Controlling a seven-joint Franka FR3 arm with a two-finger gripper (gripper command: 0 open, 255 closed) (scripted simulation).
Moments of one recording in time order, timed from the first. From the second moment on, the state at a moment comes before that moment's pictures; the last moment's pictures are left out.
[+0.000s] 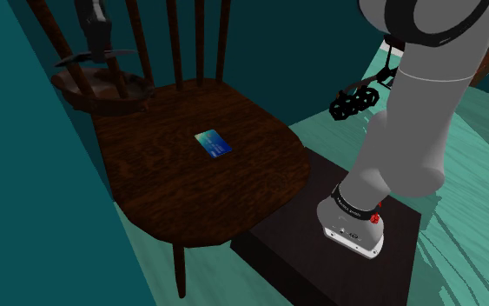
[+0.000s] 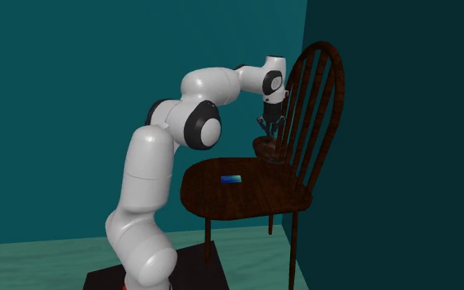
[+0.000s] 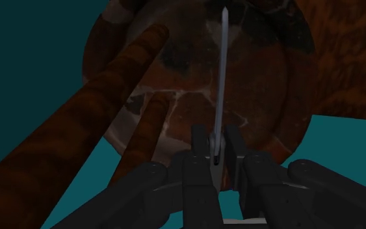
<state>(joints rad) 0.48 0.30 0.10 -1.30 0.05 1.75 -0.79</state>
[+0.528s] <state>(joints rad) 0.48 0.32 0.10 -1.29 0.09 1.68 -0.80</state>
